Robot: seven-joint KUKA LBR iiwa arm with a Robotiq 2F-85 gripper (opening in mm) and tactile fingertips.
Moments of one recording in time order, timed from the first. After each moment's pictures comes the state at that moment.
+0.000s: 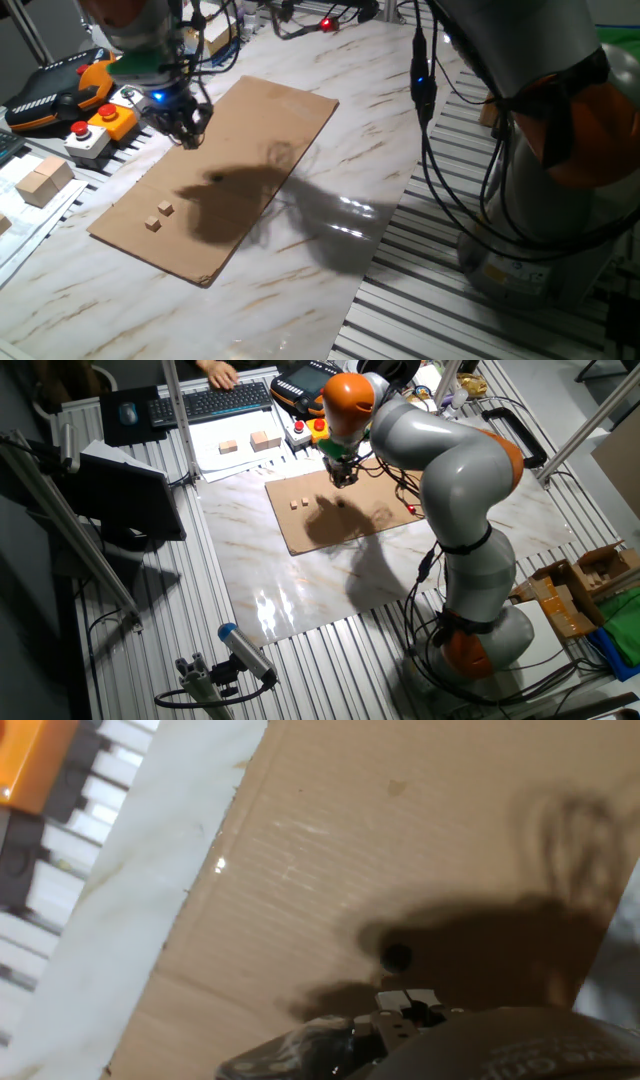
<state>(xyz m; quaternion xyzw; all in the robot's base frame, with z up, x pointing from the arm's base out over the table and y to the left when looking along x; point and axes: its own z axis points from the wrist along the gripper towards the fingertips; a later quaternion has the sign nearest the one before) 0.618 0.094 0.147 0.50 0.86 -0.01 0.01</state>
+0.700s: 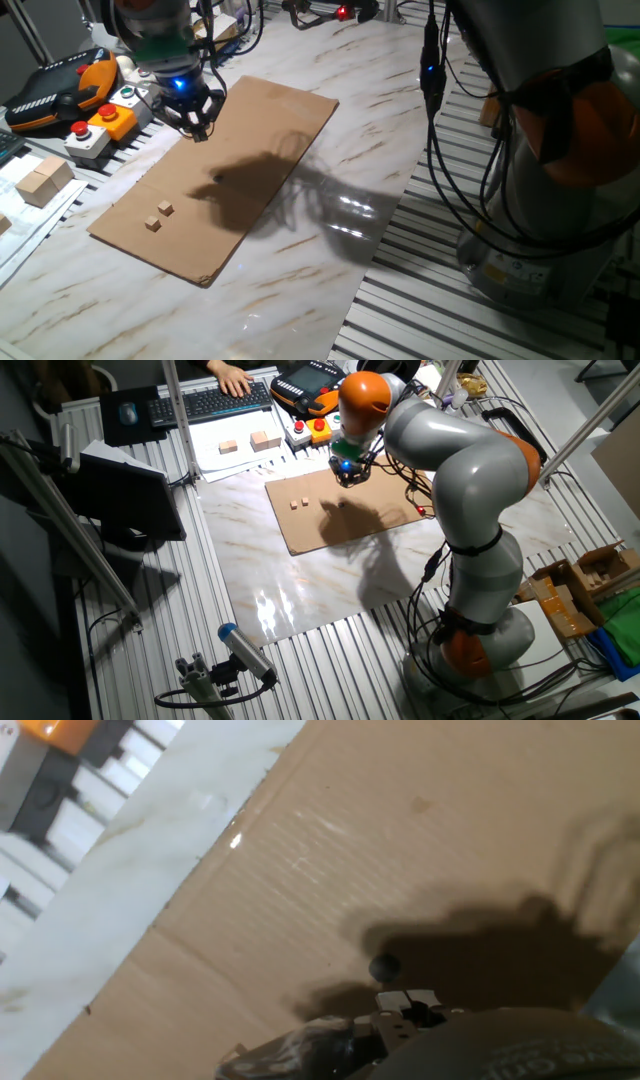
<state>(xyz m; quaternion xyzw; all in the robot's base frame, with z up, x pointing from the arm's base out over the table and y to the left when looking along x) 0.615 0.087 0.150 0.40 0.92 -0.01 0.01</state>
